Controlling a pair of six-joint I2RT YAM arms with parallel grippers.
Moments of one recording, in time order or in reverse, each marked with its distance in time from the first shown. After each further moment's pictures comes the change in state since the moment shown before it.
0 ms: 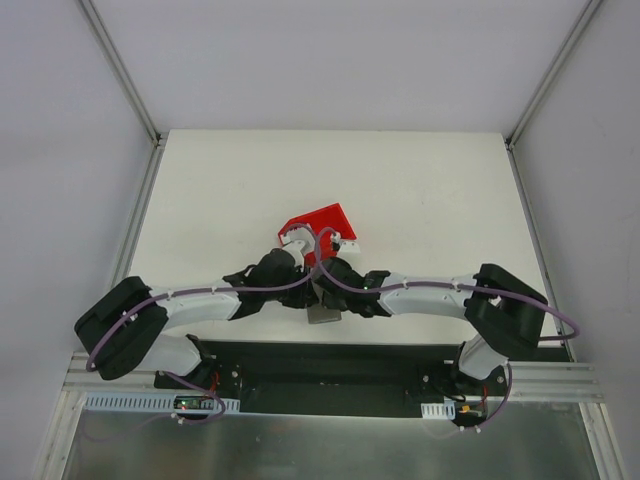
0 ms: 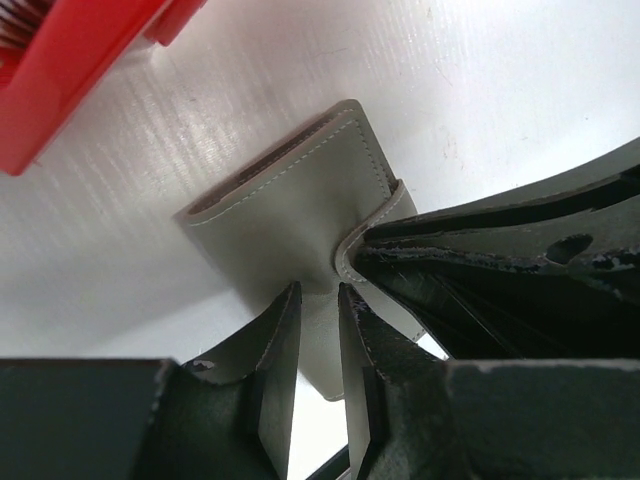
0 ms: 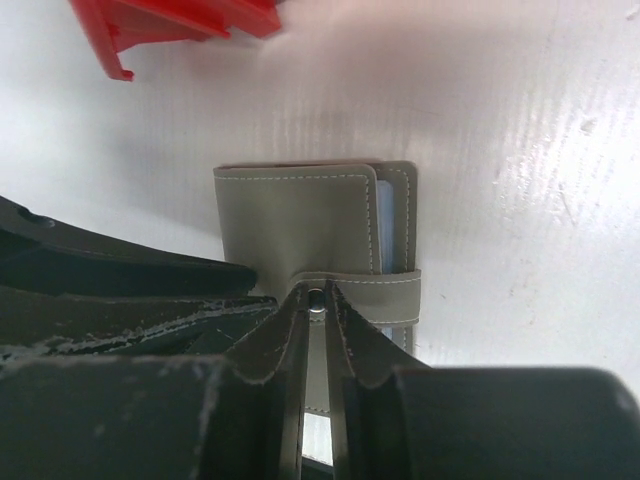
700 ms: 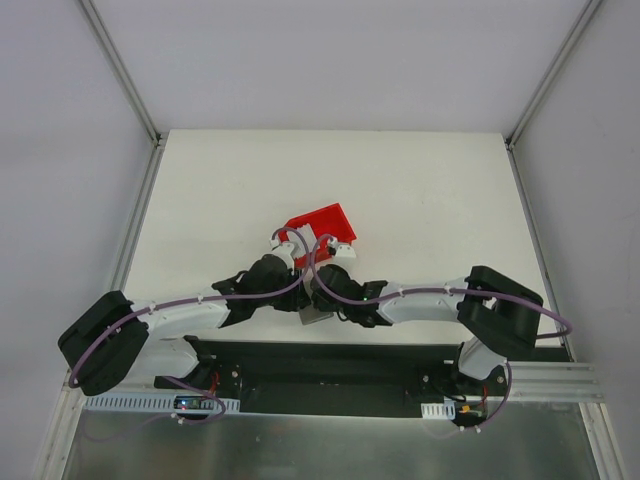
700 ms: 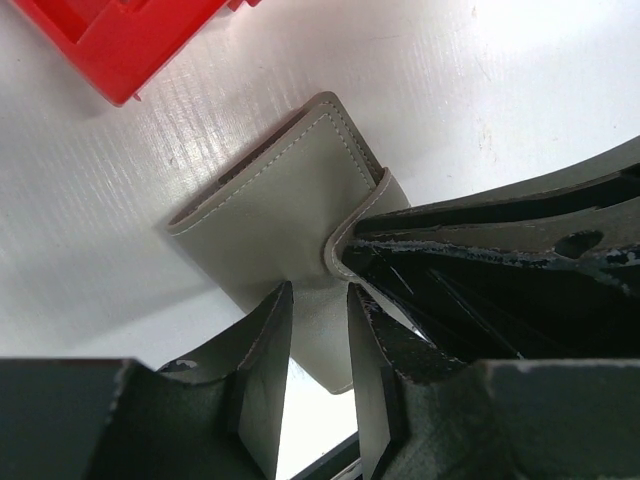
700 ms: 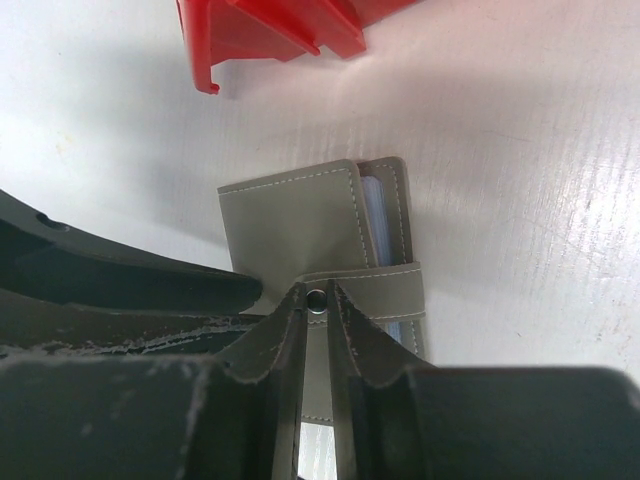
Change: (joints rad) left arm 0.000 -0.133 -0.068 -0.063 -0.099 -0.022; right arm 0.046 0.016 -0.068 0.241 0.039 -0.009
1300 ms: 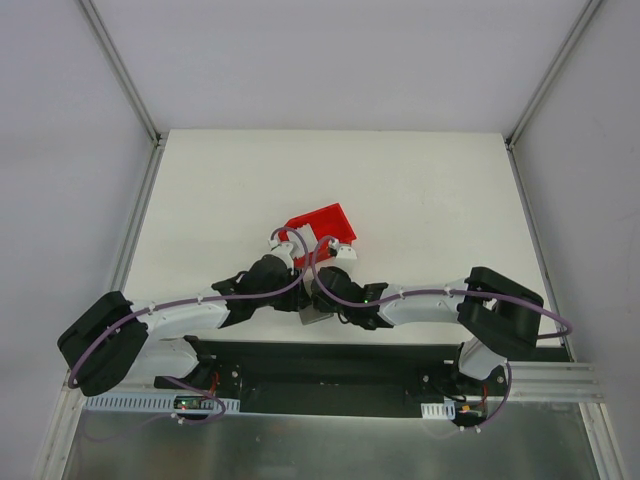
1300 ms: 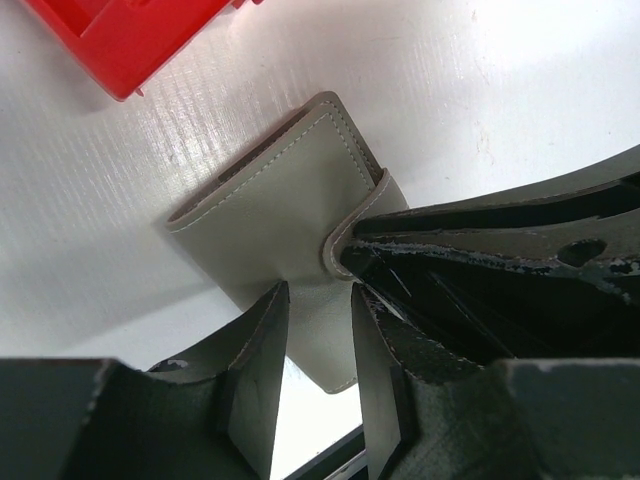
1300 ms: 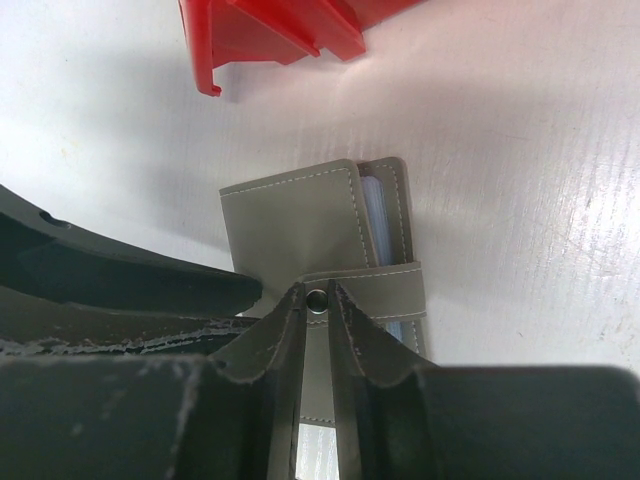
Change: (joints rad) left arm -0.006 -0.004 -0.002 0.000 -0.001 -0.026; right arm 0.011 -0.006 -0.022 0.035 0.024 0.011
